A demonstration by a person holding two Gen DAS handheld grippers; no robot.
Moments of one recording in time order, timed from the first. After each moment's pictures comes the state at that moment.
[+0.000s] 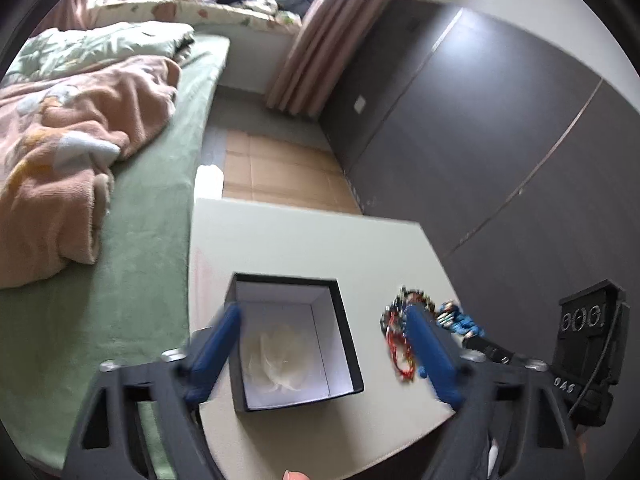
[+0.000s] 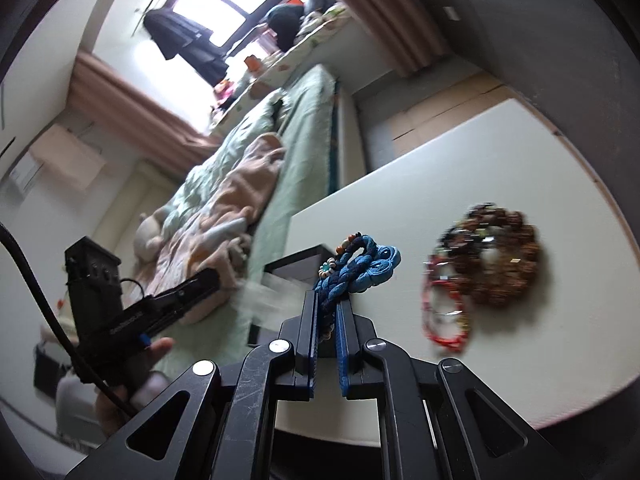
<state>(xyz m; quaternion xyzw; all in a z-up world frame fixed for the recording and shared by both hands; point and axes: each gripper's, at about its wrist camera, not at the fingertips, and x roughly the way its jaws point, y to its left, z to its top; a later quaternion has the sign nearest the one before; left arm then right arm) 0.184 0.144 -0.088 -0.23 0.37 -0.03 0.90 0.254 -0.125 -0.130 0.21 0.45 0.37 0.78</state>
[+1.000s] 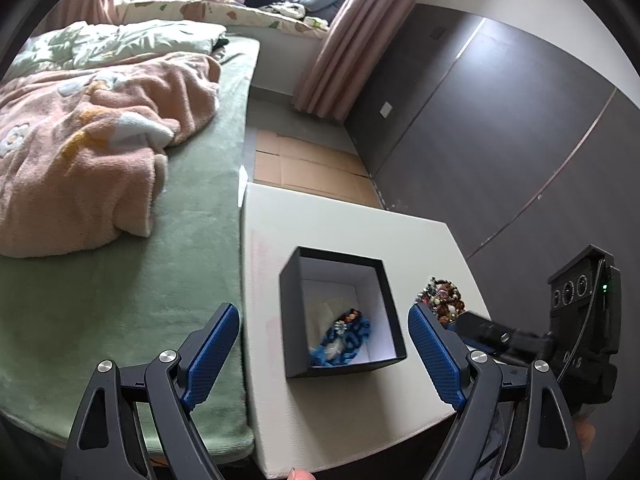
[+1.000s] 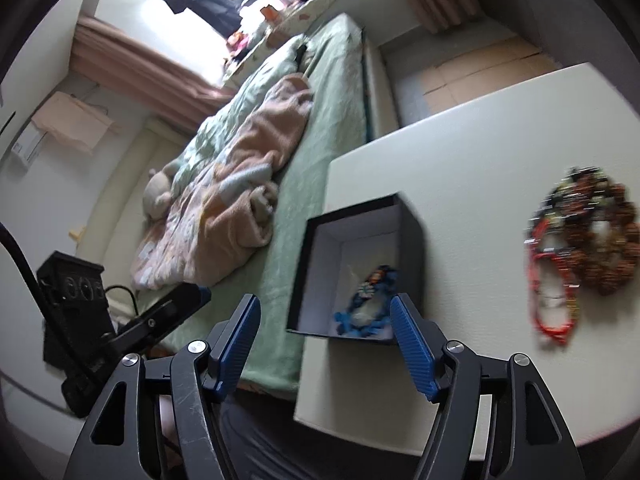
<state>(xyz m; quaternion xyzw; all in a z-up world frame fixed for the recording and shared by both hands) 0.150 0.164 -0.096 -0.23 0.38 0.00 0.89 0.253 -0.066 -0.146 0.19 0.50 0.39 0.75</state>
